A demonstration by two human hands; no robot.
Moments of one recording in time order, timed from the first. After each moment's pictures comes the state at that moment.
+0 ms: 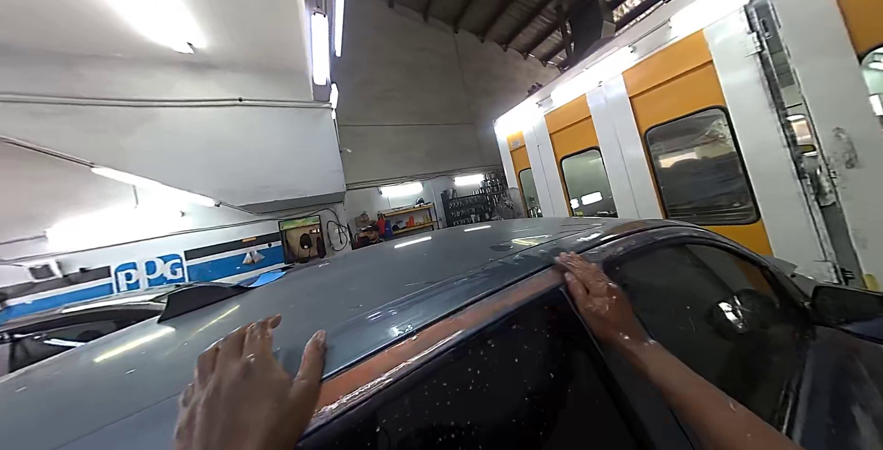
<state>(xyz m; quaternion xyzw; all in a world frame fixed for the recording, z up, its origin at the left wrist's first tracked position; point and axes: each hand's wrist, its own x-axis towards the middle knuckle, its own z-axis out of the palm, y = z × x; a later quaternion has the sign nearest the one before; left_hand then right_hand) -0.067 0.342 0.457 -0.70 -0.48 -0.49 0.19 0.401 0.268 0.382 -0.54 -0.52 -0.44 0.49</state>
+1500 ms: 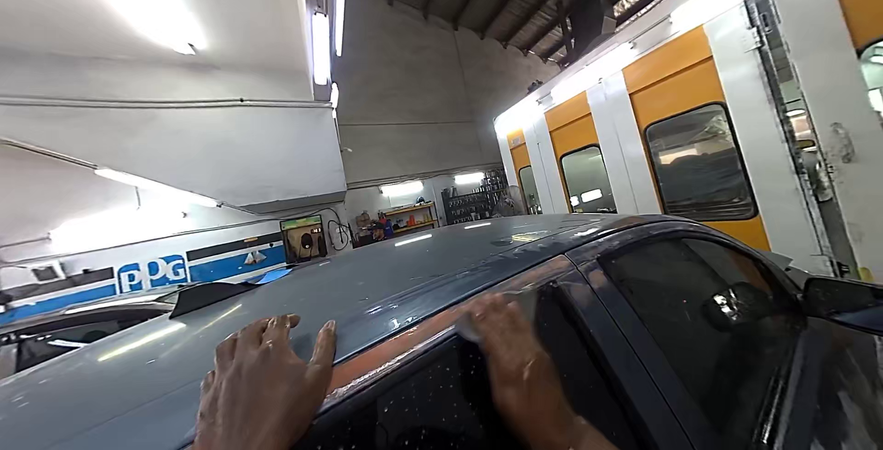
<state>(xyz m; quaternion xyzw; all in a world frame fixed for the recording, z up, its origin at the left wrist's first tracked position) -0.062 0.346 0.454 -0.69 -0.49 -0.49 0.21 0.243 0.260 0.356 -0.53 -0.54 -0.45 0.47</state>
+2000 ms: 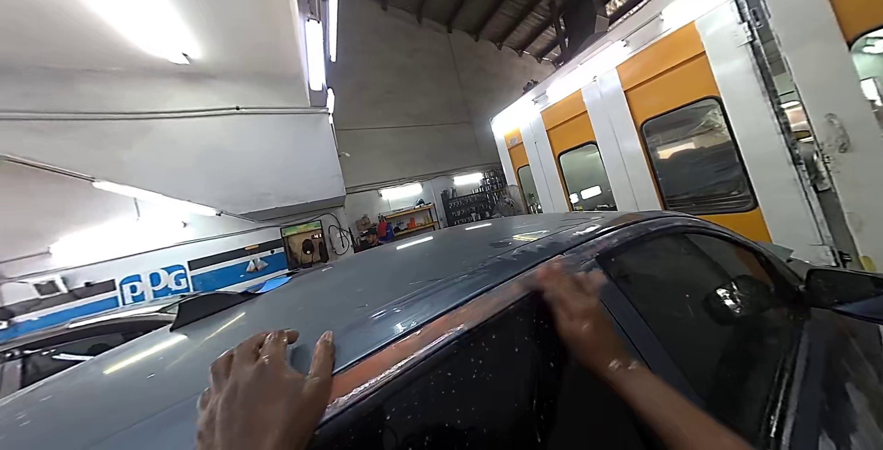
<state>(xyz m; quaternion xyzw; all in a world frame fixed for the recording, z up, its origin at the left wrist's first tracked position) -0.064 0.341 0.453 -0.69 -0.50 -0.49 0.20 0.351 0.260 0.359 -0.56 -0.49 -0.46 0.49</state>
